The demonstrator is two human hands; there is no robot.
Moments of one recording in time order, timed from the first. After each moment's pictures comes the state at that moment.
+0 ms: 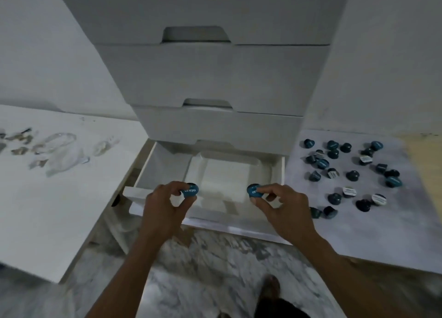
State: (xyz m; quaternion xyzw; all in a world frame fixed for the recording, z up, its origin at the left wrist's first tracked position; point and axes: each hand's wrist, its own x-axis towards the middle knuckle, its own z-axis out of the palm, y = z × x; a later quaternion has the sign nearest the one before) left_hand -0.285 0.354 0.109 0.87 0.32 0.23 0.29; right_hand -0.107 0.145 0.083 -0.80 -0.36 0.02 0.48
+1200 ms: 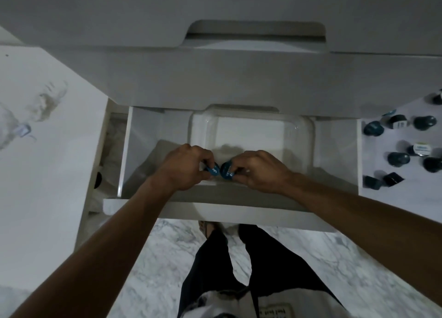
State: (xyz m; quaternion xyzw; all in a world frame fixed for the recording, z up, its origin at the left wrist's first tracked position) left_hand -0.180 0.521 -0.020 0.94 0.13 -0.20 0.26; right_hand -0.062 0.327 -0.047 -0.76 -0.53 0.29 0.25
